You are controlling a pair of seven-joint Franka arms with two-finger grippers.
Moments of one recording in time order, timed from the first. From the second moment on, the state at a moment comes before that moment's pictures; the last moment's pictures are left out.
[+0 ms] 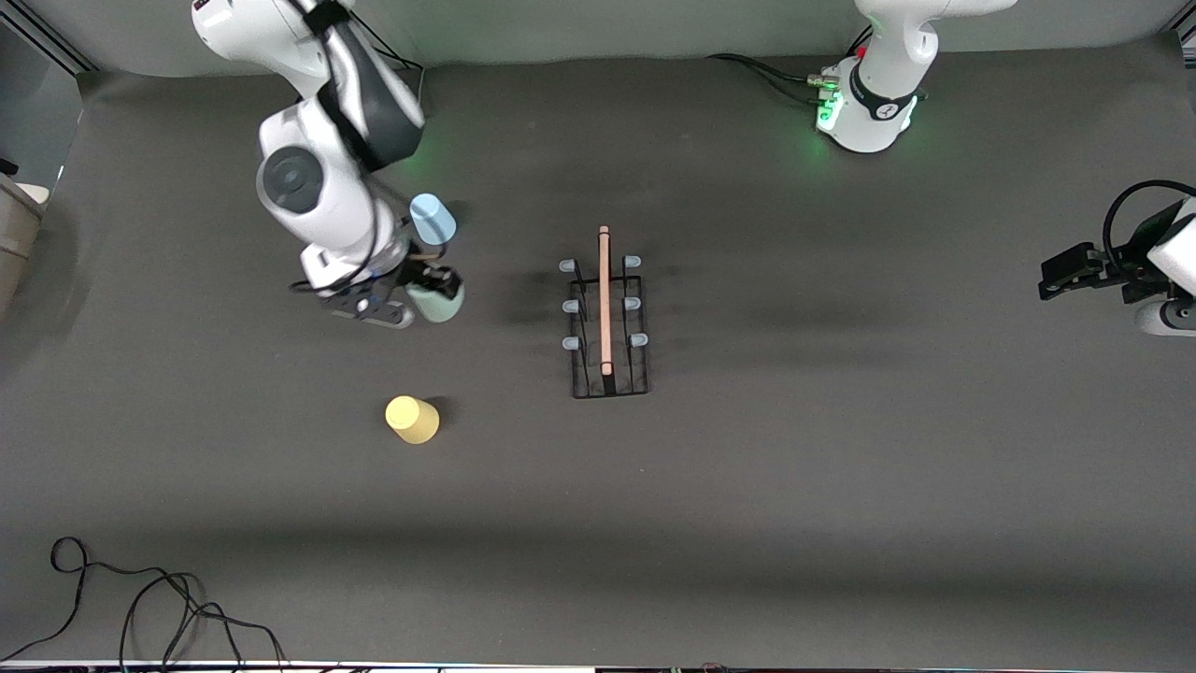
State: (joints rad) left arm 0.02 0.06 0.02 -1.62 0.01 1.62 0.10; right arm 0.60 0.04 -0.07 -2.17 0.13 2.17 0.77
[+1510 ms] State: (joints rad) left arm -0.04 0.07 0.00 -1.60 0.02 1.64 0.04; right arm 0.89 0.30 -0.07 -1.93 0.13 2.21 1.20
